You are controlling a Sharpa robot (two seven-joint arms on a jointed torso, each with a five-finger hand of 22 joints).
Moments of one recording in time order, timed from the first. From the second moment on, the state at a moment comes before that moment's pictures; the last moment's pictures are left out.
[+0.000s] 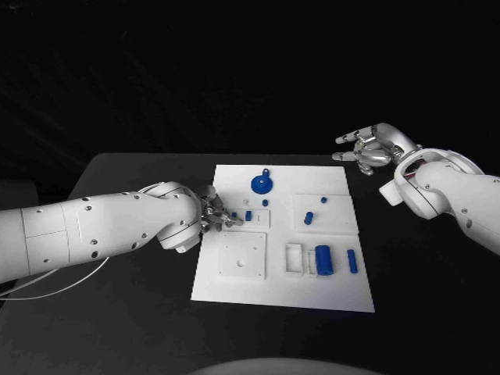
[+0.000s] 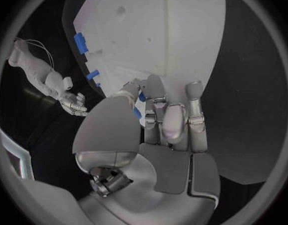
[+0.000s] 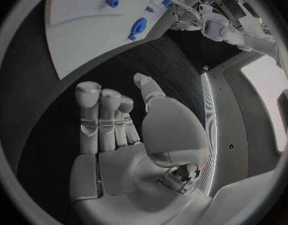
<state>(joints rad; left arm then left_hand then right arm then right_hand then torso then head) 1.30 -0.73 -0.24 1.48 -0.92 -0.28 -0.59 1.17 -0.19 0.21 0.17 0.13 1.41 -0.07 0.07 1.10 1.46 -0.09 0.69 0.24 1.44 -0.12 1.37 0.91 0.11 1.24 -0.06 0.67 1.31 1.09 -0.73 0.26 1.18 -1.07 -0.27 0.05 1.24 -0.07 0.04 -0.13 0.57 0.92 0.12 0.06 0.06 1.19 0.02 1.04 1.06 1.44 -0.06 0.84 1.06 0.11 1.47 -0.07 0.71 1.25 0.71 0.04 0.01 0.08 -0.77</state>
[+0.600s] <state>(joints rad) 1.30 -0.75 -0.24 1.50 -0.92 -0.27 -0.59 1.18 -0.20 0.18 0.12 0.11 1.40 -0.06 0.07 1.09 1.46 -0.09 0.68 0.24 1.44 -0.12 1.36 0.89 0.11 1.24 -0.06 0.66 1.31 1.09 -0.73 0.26 1.18 -1.07 -0.27 0.05 1.24 -0.07 0.04 -0.13 0.57 0.92 0.12 0.06 0.06 1.19 0.02 1.04 1.06 1.44 -0.06 0.84 1.06 0.11 1.47 -0.07 0.71 1.25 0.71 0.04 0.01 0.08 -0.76</state>
